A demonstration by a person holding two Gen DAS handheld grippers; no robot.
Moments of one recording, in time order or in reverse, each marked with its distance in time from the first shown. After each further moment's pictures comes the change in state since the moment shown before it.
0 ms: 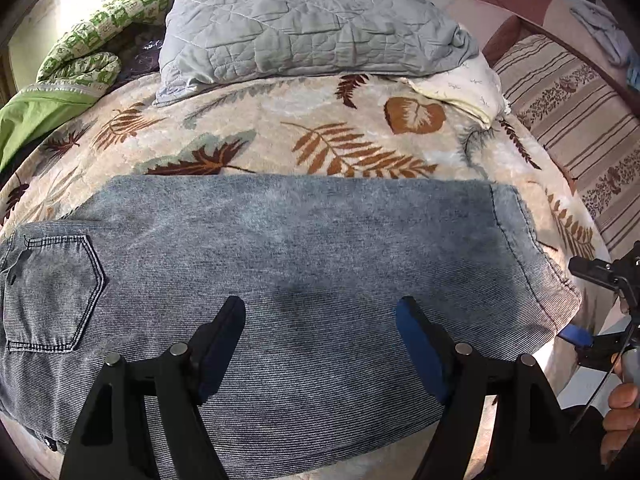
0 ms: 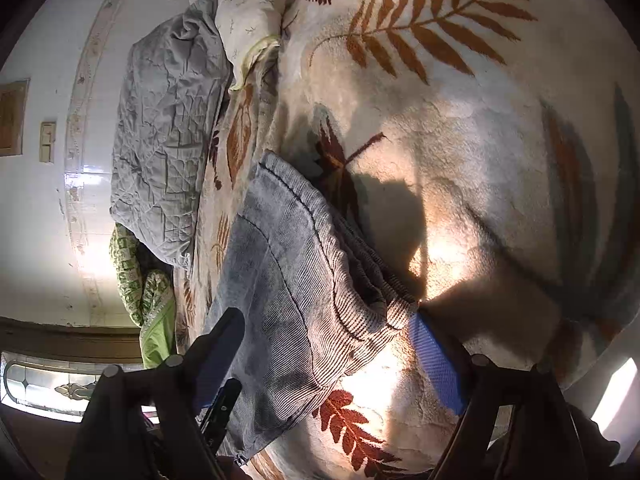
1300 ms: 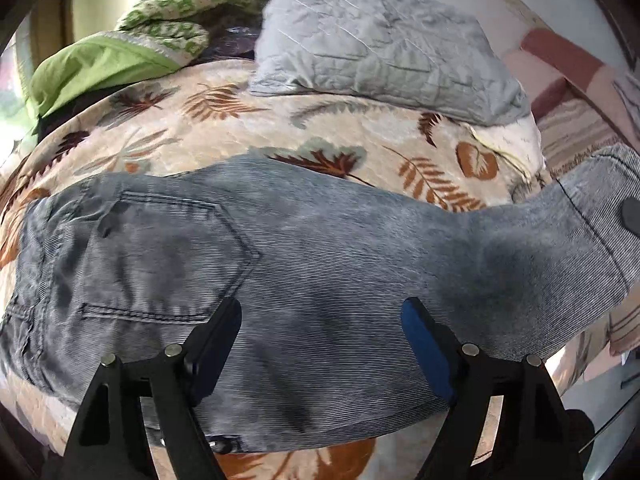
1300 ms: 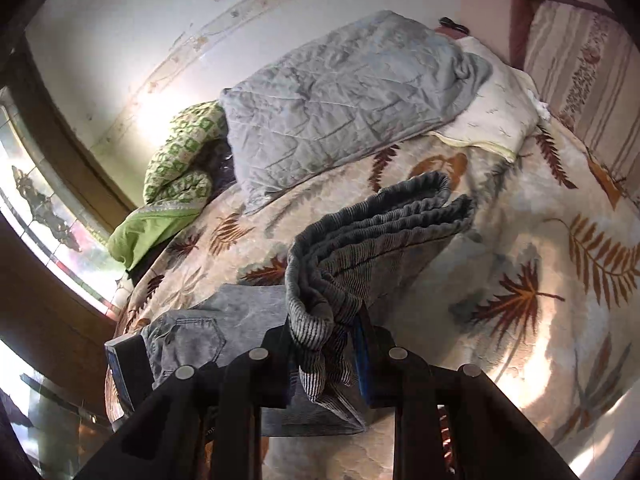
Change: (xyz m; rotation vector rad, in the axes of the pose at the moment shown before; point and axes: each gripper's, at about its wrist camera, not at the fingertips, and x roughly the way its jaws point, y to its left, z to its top) left arm -0.059 0.121 -0.021 -0.236 -0.049 0.036; right arm -0.017 0.230 -0.119 -0.814 -0.115 -0.081
